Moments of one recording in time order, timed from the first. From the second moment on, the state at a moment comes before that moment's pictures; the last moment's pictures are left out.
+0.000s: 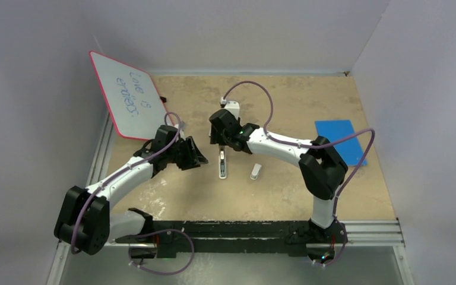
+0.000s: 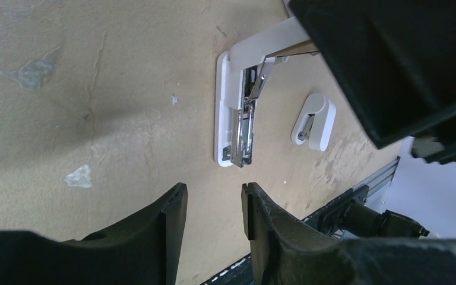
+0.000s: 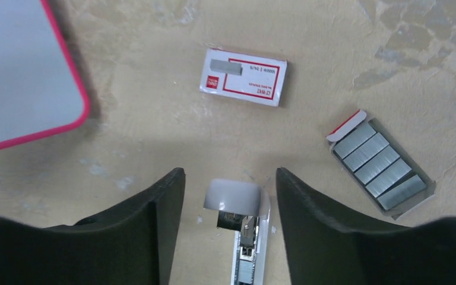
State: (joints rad) left arm -0.39 1.21 0.64 -0.25 0.34 -0.77; right arm 0.86 1.85 1.37 -0.31 0.38 0.70
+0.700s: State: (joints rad) left arm -0.41 1.49 0.62 -0.03 0.54 -0.80; right arm 0.90 1.88 1.40 -0.38 0.45 0.73
